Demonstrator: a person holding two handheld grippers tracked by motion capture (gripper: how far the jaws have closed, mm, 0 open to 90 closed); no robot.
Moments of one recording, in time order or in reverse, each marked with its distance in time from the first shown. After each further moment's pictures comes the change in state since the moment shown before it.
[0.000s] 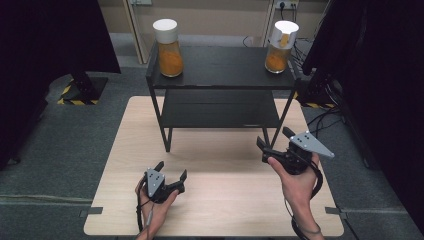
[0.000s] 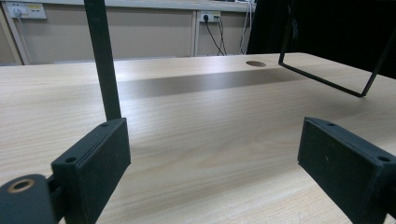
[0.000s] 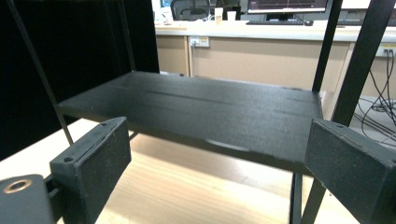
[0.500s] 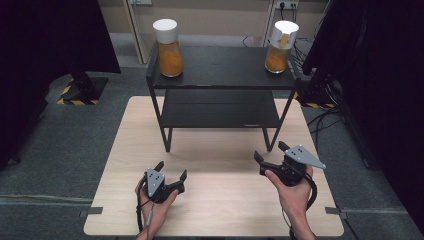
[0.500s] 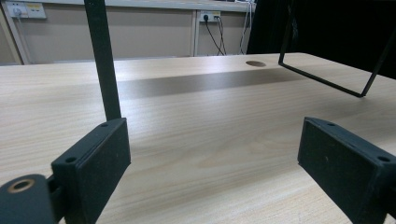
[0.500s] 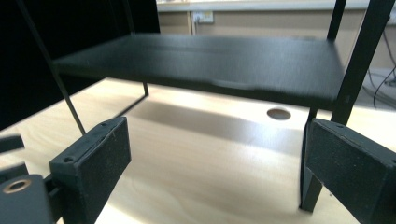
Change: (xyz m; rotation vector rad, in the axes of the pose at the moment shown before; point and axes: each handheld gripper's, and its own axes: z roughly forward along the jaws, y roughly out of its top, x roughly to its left) left arm 0.000 0.000 0.000 0.001 0.000 0.000; right arm -0.006 -0.040 0.003 0.080 0.020 0.031
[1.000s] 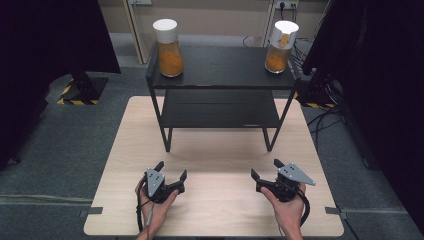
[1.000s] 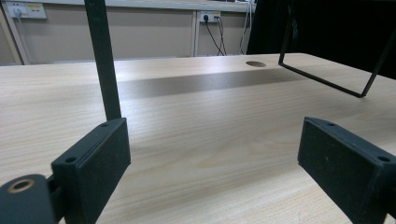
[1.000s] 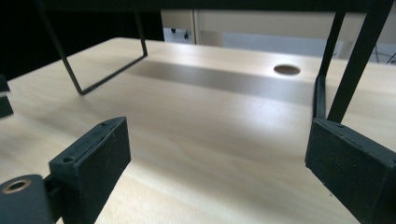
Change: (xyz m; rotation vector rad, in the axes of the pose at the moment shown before) left arm 0.000 0.000 0.000 -0.001 0.000 -0.001; right arm 0.002 -0.054 0.004 0.063 0.005 -0.007
